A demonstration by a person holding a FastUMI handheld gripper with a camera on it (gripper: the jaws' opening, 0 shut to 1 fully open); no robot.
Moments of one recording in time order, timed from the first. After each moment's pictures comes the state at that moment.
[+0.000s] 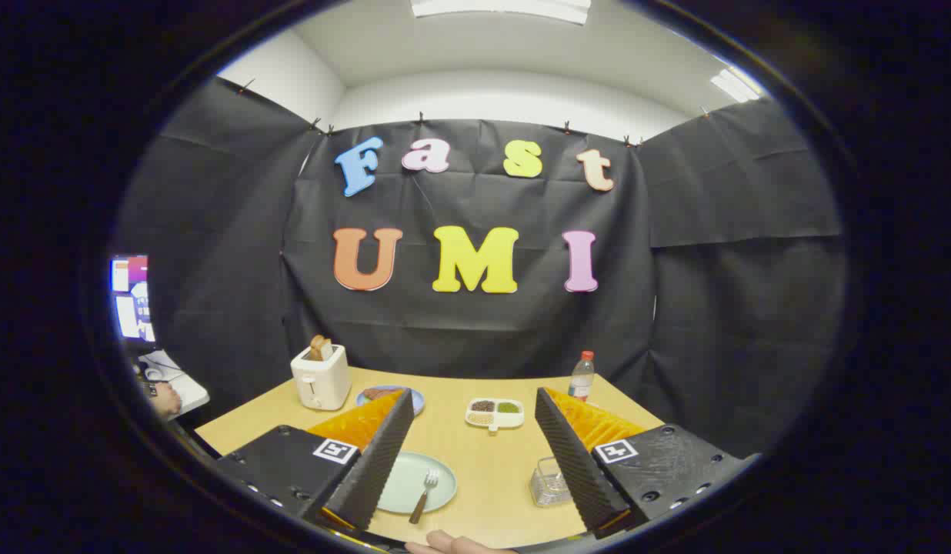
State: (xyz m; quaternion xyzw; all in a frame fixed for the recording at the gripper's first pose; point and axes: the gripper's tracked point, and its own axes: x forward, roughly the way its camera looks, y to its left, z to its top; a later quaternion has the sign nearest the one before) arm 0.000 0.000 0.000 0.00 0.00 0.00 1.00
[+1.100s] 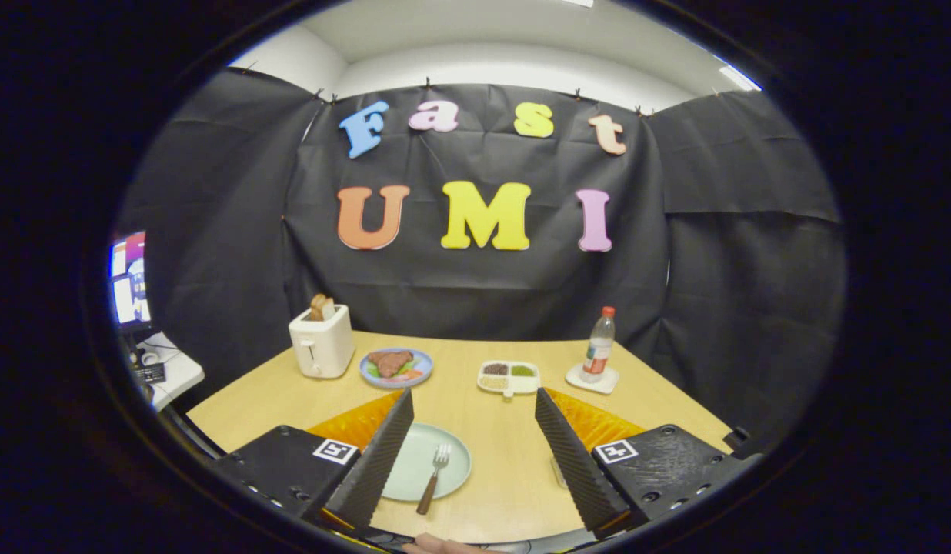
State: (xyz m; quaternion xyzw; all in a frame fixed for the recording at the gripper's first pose) arm 0.050 0.026 -0.108 0.00 0.10 0.01 0.99
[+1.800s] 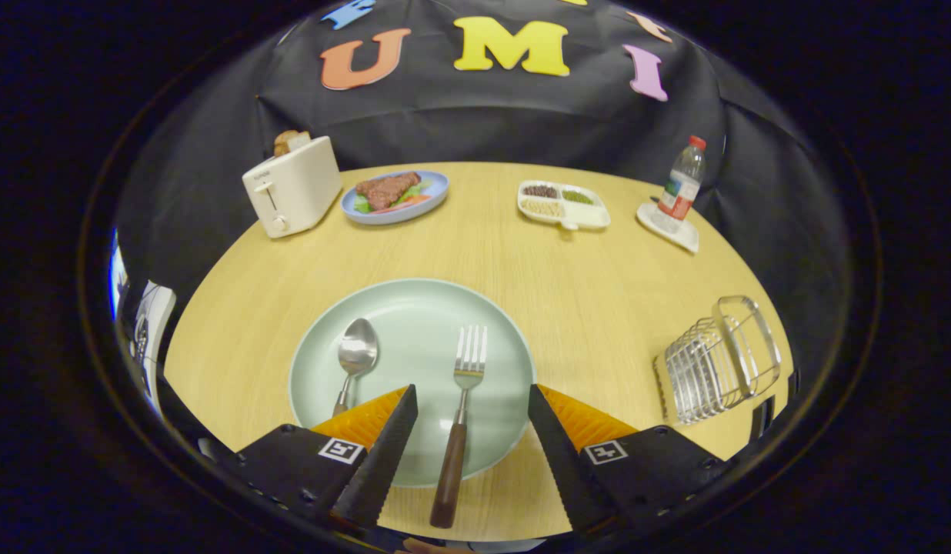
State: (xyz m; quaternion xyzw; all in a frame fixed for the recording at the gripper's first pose) arm 0.124 0.064 -0.291 0.00 0.41 0.02 0.91
